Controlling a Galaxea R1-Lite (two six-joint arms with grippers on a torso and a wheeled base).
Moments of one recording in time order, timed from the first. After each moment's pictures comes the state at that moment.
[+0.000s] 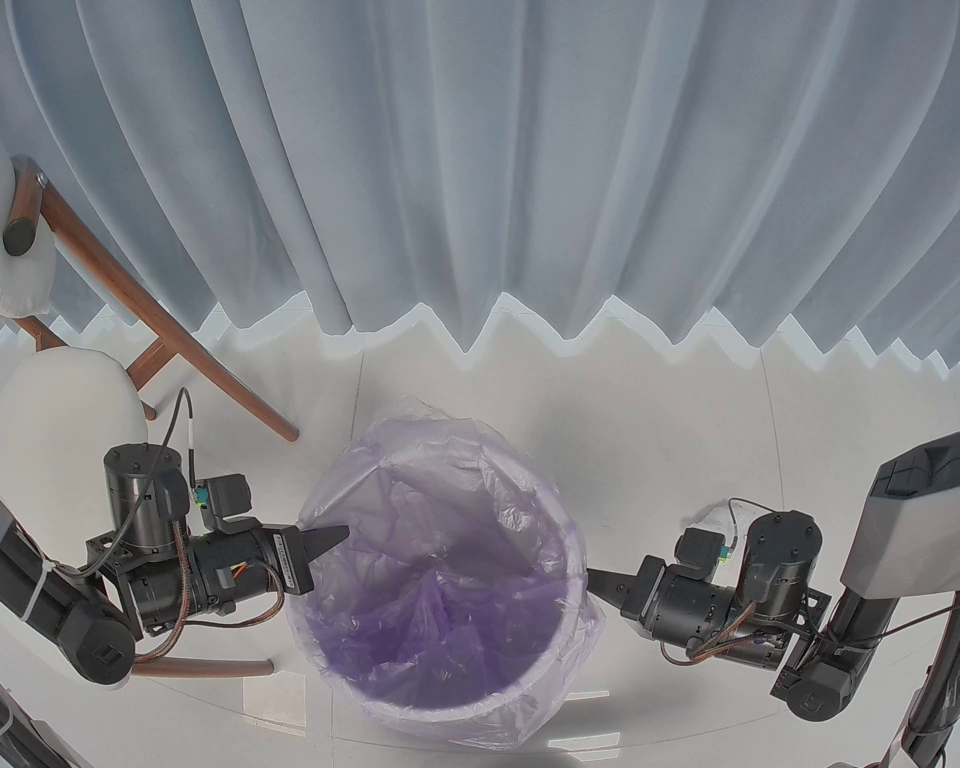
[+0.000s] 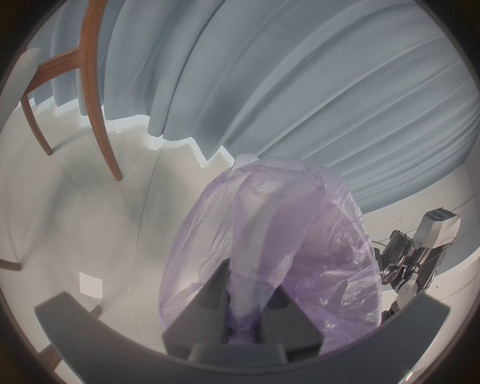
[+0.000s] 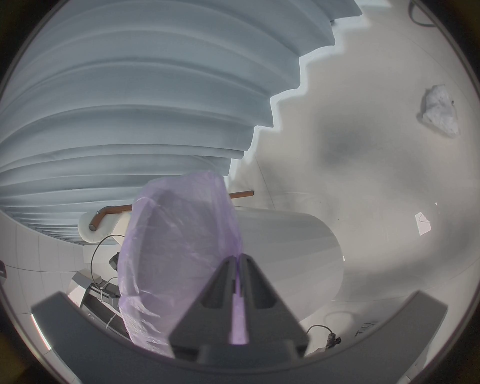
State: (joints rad) left arm -0.34 1.71 -0.36 -0.97 -0.30 -0.39; right arm 0.66 2.09 -0.30 -1.55 0.27 1.00
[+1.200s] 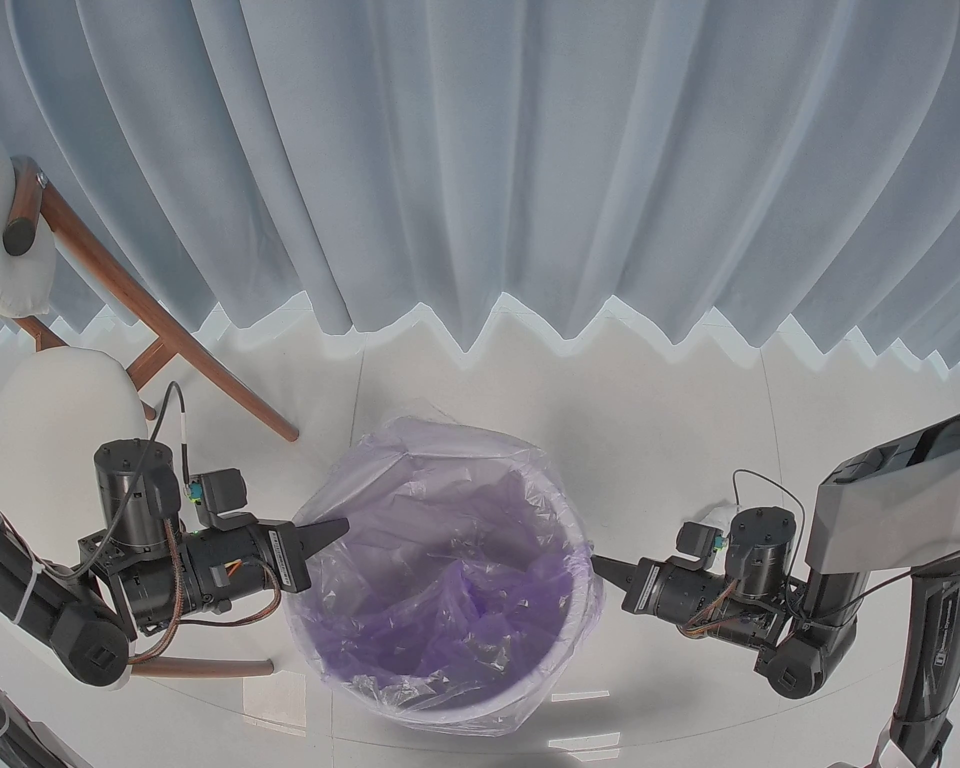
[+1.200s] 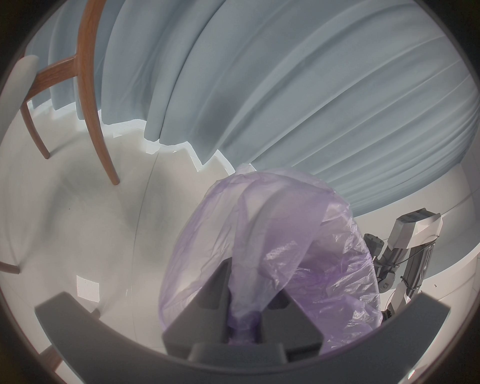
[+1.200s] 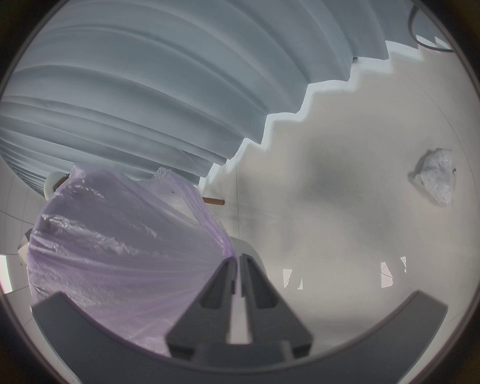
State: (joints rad) left arm -0.35 1.68 -0.36 -0.96 -0.31 -0.39; right arm 0.52 2.25 -0.37 -1.55 0.26 0.66
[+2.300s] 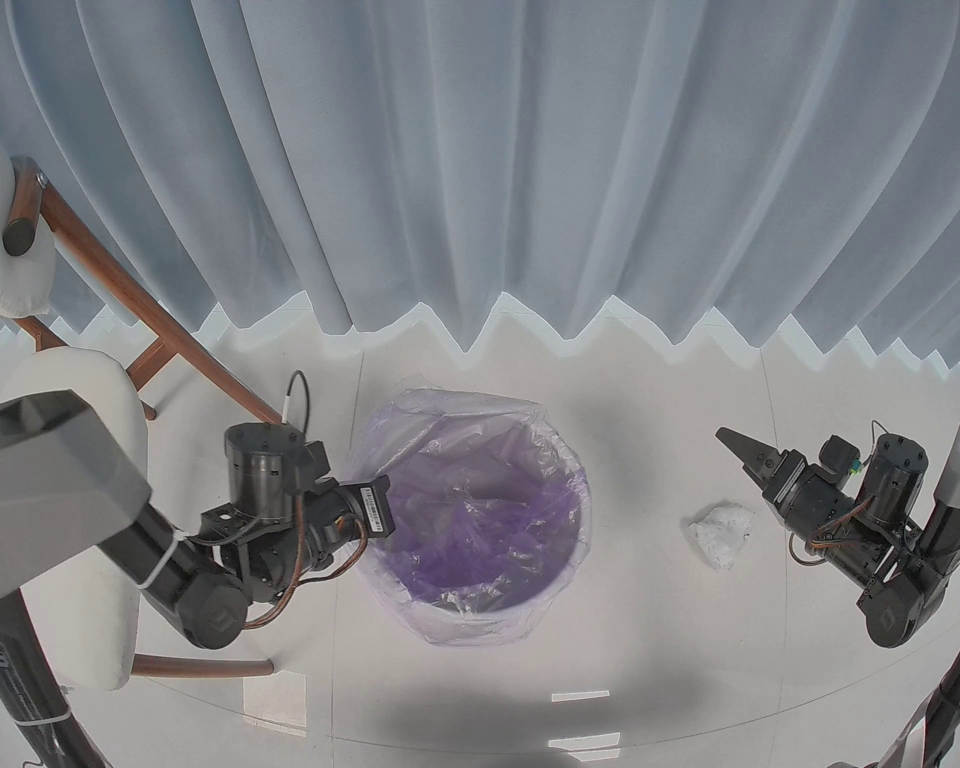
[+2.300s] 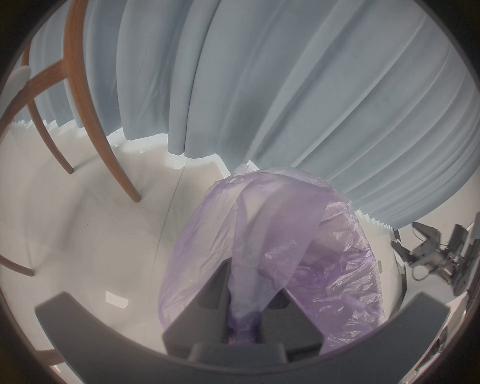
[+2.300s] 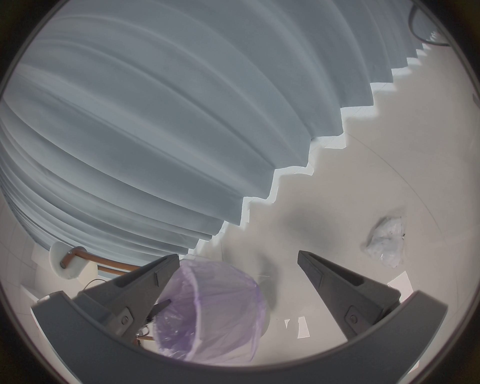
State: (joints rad) left arm -0.46 2.01 -0.65 -1.02 0.10 -0.39; right arm 0.19 1.93 -0.28 -1.55 0.26 0.75
